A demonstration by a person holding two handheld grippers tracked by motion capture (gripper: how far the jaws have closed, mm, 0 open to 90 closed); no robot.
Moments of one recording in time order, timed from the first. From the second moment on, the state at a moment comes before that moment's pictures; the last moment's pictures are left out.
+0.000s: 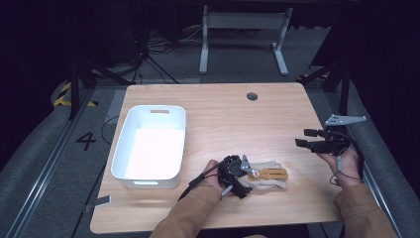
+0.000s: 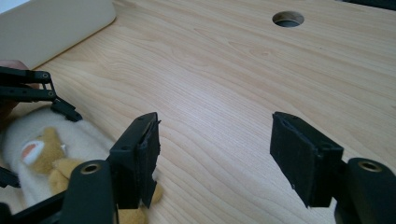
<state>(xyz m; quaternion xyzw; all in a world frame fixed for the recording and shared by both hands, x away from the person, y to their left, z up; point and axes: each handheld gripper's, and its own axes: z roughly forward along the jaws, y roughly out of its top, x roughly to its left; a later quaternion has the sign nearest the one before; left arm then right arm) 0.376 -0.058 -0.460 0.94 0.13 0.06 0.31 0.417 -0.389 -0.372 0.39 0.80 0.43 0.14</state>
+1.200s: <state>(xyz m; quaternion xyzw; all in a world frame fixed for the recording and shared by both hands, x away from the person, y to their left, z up) 0.365 -0.066 -0.446 0.94 0.18 0.05 0.30 0.415 -0.384 -0.374 0.36 0.81 0.44 0.14</state>
